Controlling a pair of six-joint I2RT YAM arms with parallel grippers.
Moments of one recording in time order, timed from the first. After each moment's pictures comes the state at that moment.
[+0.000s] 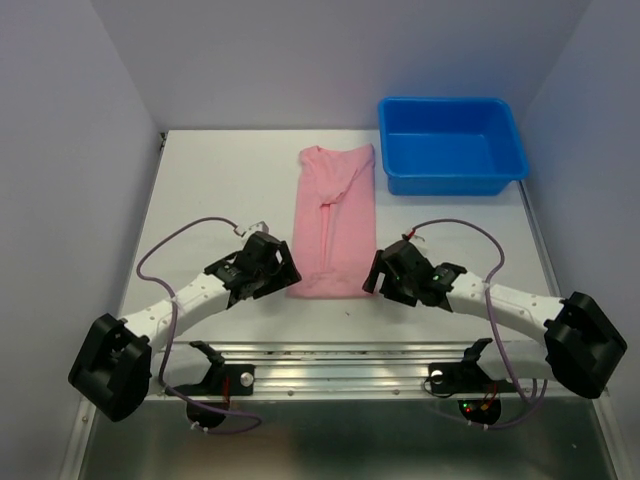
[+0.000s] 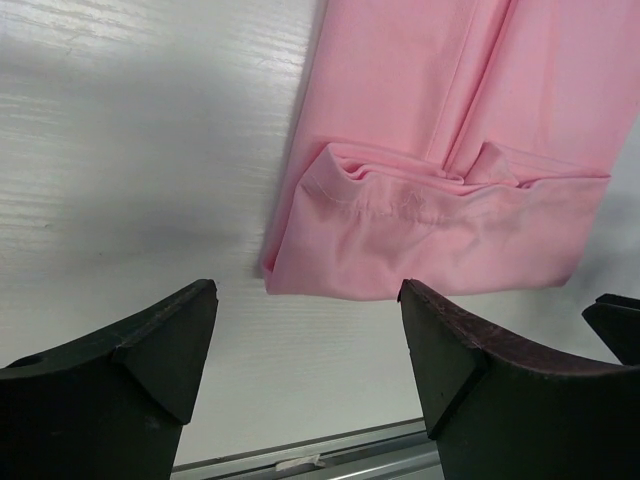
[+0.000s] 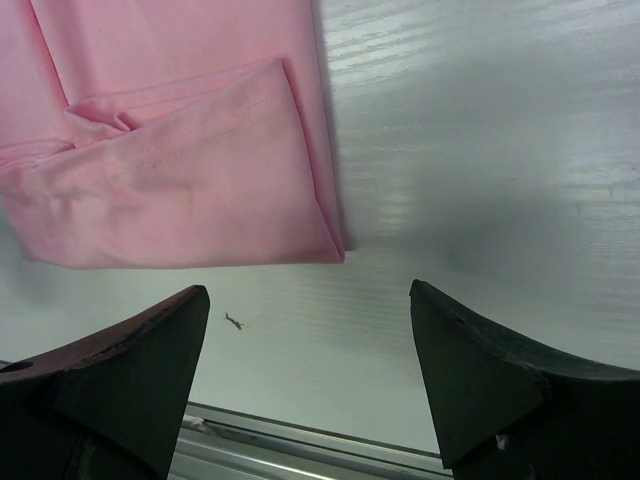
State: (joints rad) left arm -0.62 1.14 0.60 -0.37 -0.11 -0.90; right arm 0.79 1.25 0.65 -0.36 0.21 1.00
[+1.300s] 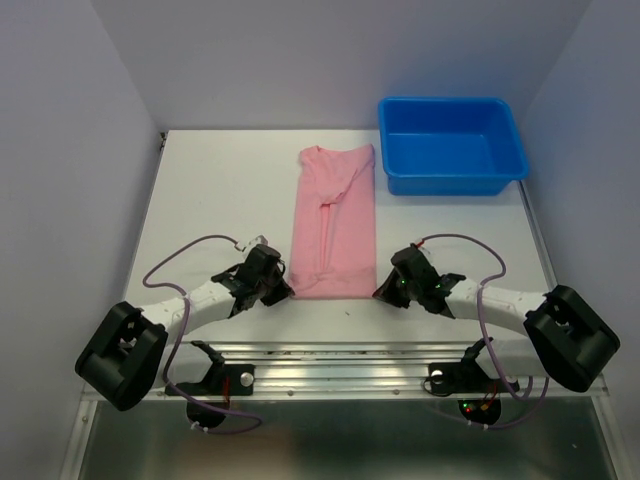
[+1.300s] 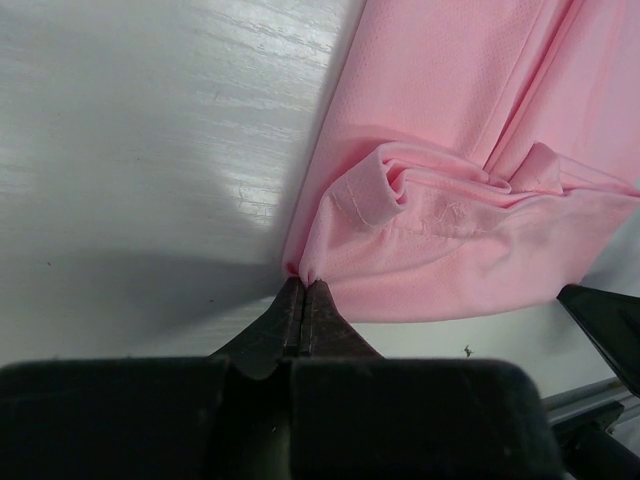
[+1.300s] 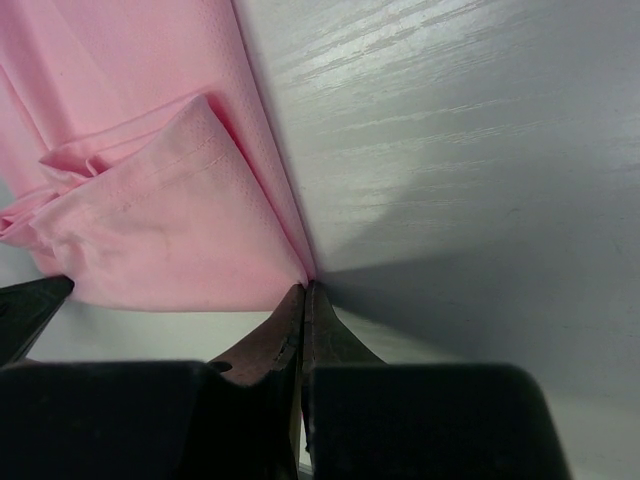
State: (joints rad) left arm -0.62 1.21 0.44 -0.15 -0.04 -1.02; right arm 0.70 1.29 0.46 -0.07 0.08 1.14
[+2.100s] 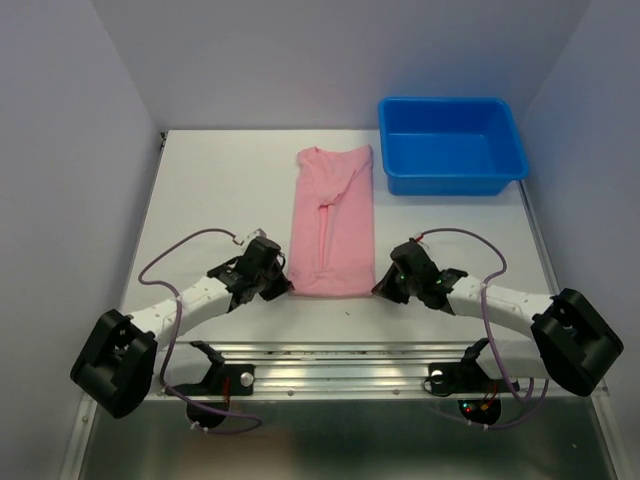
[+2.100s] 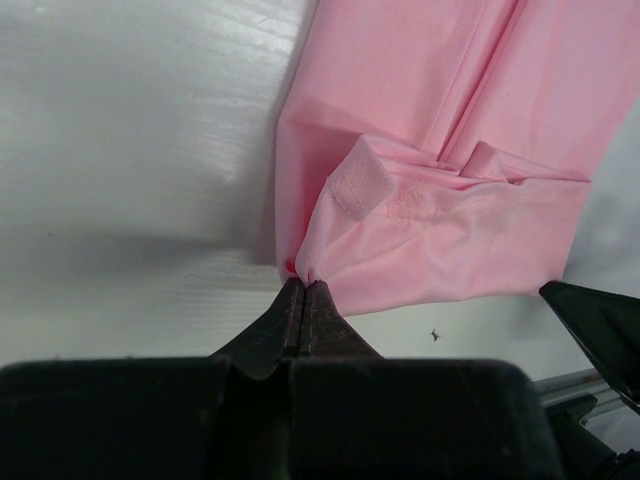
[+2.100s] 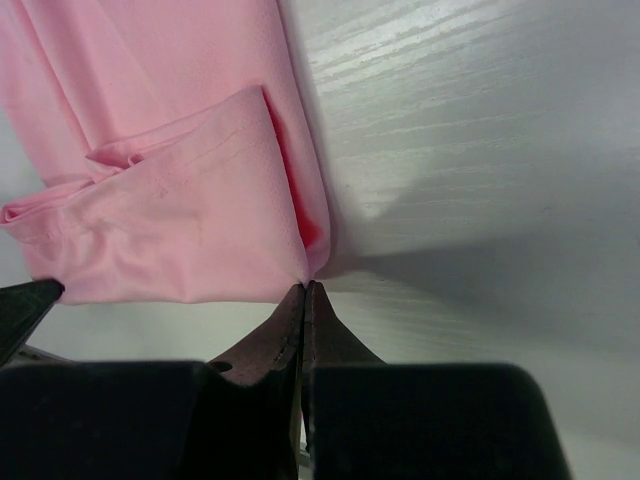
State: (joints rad) left arm -0.62 1.15 0.51 -0.28 -0.05 -1.03; right arm 0.70 1.26 0.51 -0.13 0.08 1.13
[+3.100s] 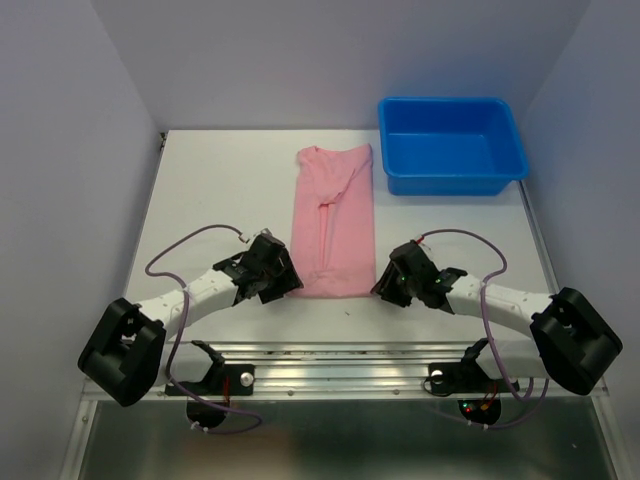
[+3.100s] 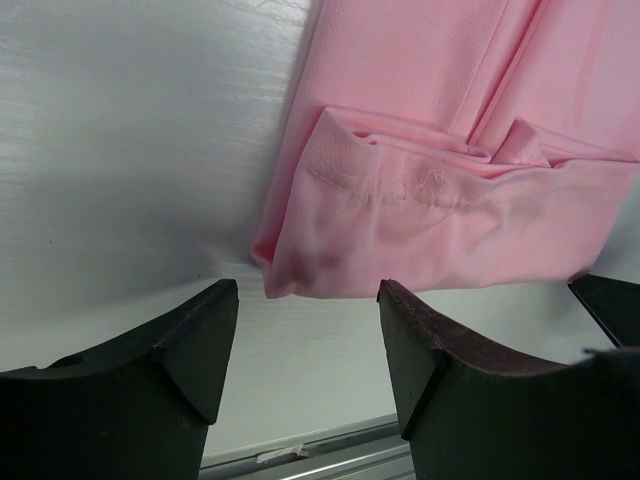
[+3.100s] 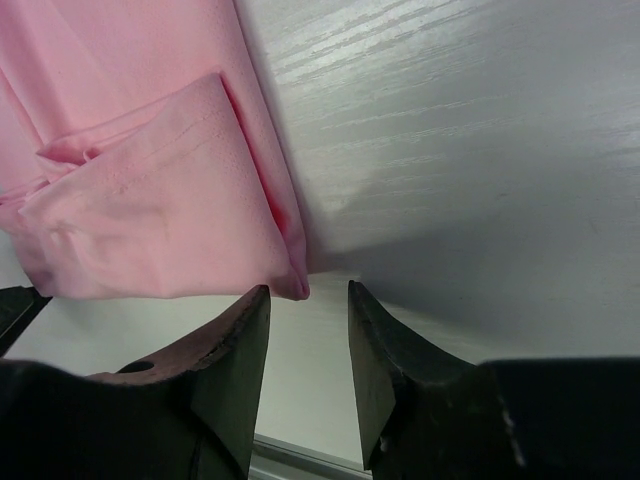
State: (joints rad) left arm -0.62 1.23 0.58 -0.33 -0.02 -0.97; right arm 0.70 1.27 0.53 -0.19 0.10 1.12
